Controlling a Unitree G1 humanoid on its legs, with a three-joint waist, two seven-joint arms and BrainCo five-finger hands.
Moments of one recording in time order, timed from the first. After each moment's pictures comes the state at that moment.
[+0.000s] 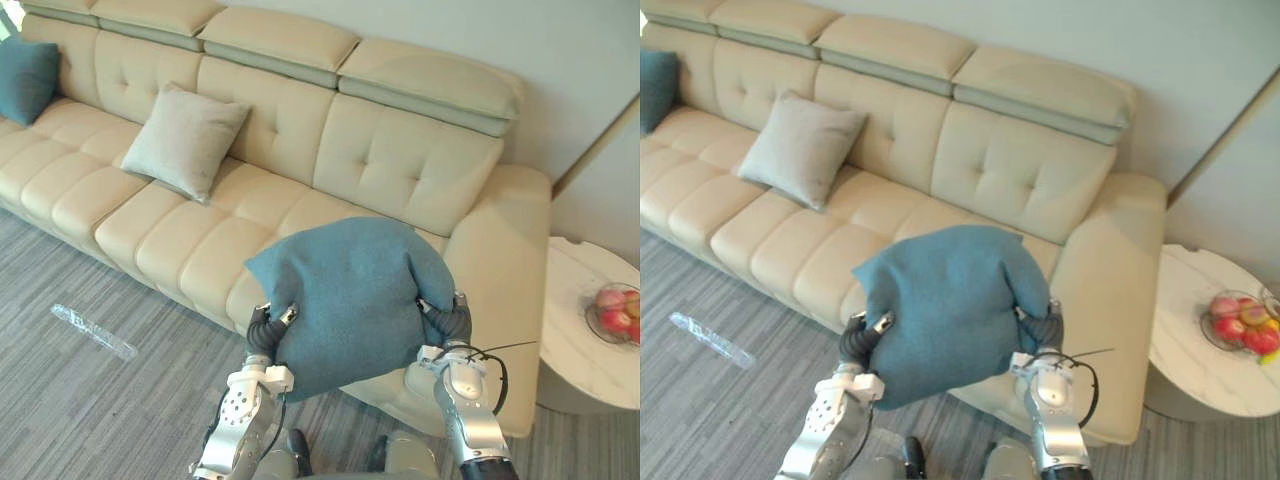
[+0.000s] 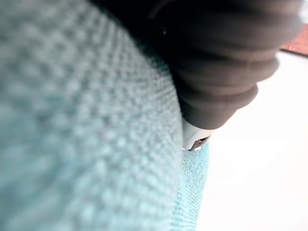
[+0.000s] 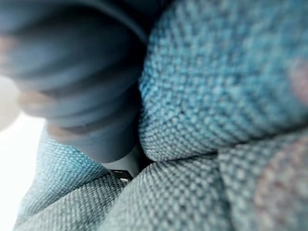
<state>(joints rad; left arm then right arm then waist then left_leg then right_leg) 0.16 0.13 -0.32 0.03 -0.43 -0.19 0.21 0.06 -0.05 0.00 0.10 0.08 -0.14 -0.23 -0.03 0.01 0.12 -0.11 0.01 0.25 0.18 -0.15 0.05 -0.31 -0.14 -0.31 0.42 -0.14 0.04</state>
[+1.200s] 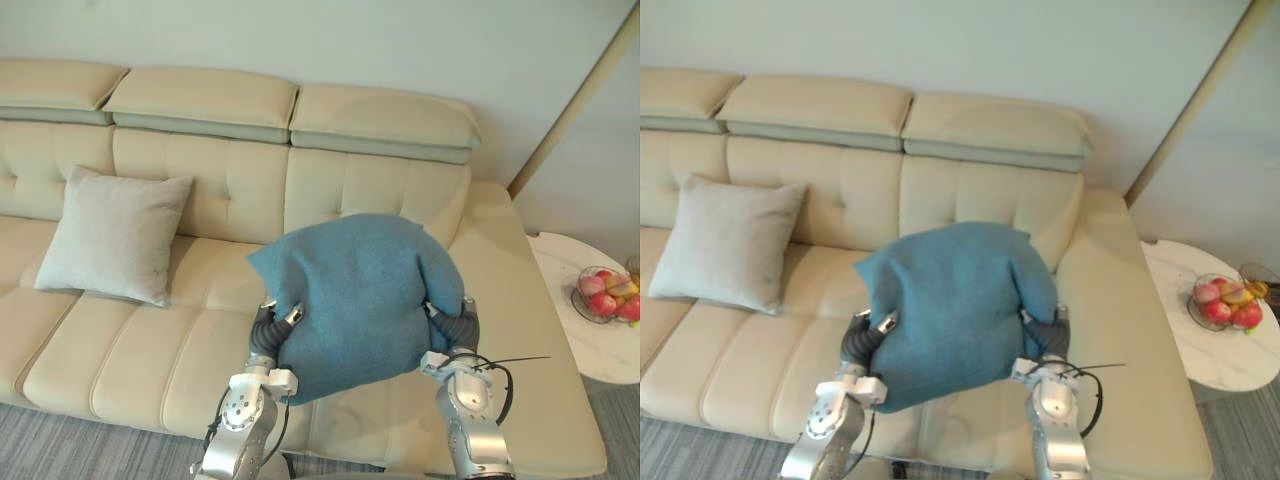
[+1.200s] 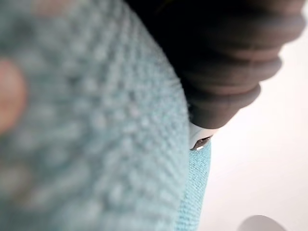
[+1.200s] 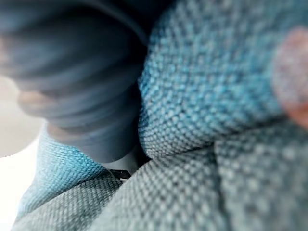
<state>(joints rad) 0.19 0.13 -0.34 -0.02 -0.39 -0.18 0.19 0.14 -0.02 0.00 0.04 0.08 -0.15 -0.24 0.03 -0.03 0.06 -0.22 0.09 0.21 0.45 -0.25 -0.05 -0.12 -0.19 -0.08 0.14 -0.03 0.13</state>
